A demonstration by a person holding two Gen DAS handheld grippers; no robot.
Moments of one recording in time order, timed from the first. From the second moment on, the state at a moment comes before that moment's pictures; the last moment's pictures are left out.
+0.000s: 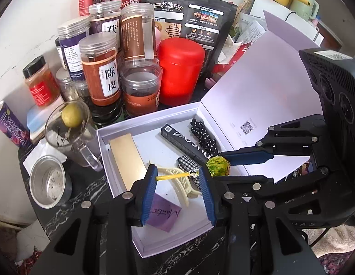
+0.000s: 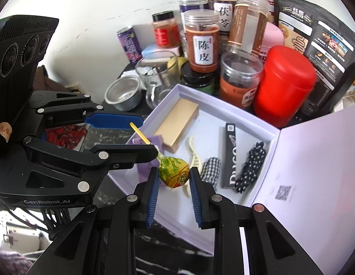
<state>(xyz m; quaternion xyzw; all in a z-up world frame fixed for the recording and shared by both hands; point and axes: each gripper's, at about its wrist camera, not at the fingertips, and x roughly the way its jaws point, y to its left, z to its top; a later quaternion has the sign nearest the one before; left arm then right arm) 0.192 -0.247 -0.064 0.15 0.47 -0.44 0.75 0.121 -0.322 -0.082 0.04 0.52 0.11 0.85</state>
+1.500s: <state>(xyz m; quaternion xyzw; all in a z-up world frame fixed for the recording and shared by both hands) 0.253 -0.294 -0.157 0.18 0.52 -0.46 0.70 0.191 -0.347 -0.161 0.05 0.57 0.04 0.82</state>
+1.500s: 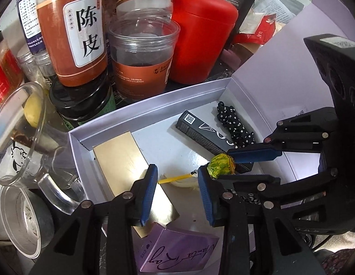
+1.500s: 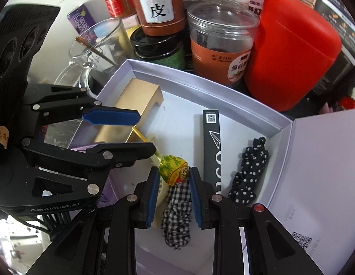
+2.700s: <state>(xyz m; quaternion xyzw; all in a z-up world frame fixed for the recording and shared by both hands) 0.251 -0.249 -0.137 0.15 0.53 -0.35 0.76 0.196 -0.347 -0.146 -0.01 0.57 -0.04 0.82</state>
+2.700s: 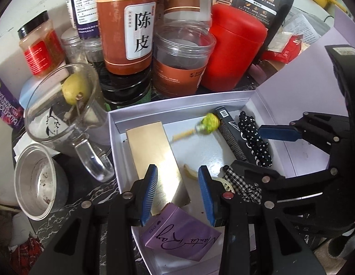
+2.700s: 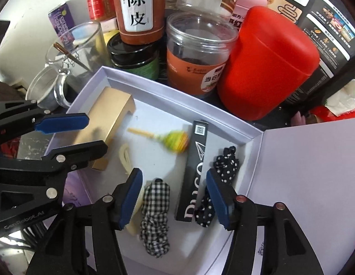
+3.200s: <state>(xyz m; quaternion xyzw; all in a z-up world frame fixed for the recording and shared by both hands) 0.241 -0.231 -0.094 0.16 0.51 -0.31 0.78 0.183 -0.350 -0.114 0.01 0.56 -0.05 0.83</state>
